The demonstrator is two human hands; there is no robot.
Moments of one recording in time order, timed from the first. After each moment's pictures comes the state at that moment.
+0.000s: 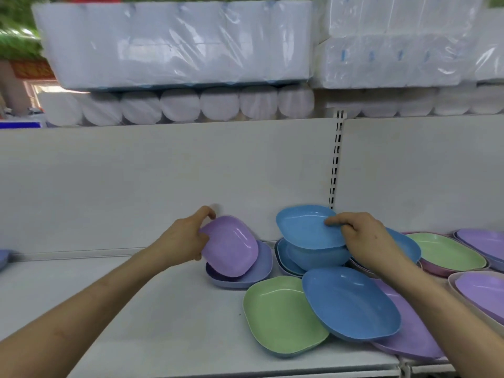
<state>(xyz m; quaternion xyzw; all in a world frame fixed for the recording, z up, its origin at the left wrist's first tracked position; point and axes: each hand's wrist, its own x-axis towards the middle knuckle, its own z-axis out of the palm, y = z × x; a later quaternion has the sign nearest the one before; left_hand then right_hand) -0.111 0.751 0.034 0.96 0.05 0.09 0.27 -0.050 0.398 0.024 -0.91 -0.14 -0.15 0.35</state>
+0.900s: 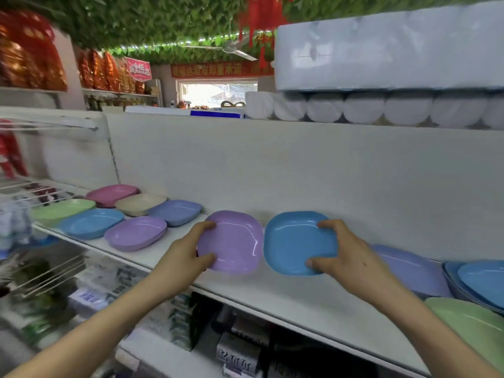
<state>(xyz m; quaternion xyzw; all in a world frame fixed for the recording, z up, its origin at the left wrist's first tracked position) -0.368 0.968 -0.019 0.89 0.21 0.24 0.31 -0.207 0.682 0.033 -0.87 -0.33 0.00 0.35</state>
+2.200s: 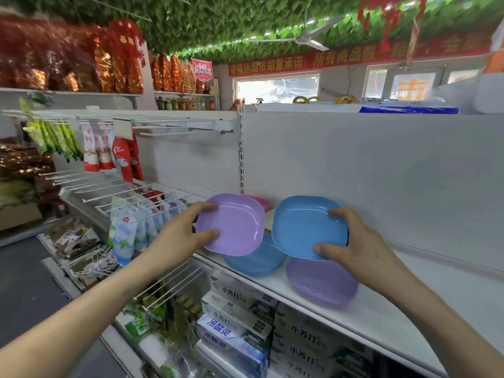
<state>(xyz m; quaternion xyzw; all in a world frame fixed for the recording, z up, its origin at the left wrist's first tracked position) -0.539 1.385 0.005 0.87 0.24 0.30 0.29 -0.318 1.107 0.025 -0.83 -0.39 0.02 0.39</state>
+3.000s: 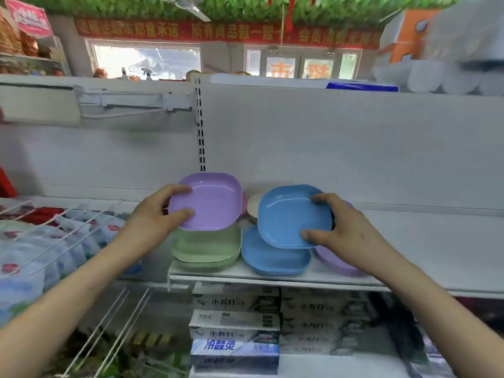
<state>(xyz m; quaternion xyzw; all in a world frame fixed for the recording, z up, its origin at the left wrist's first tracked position) -0.483 1.563 -0.009 0.86 0.06 0.25 0.43 -0.397 1.203 0.013 -0.91 -0.23 -0.06 0.34</state>
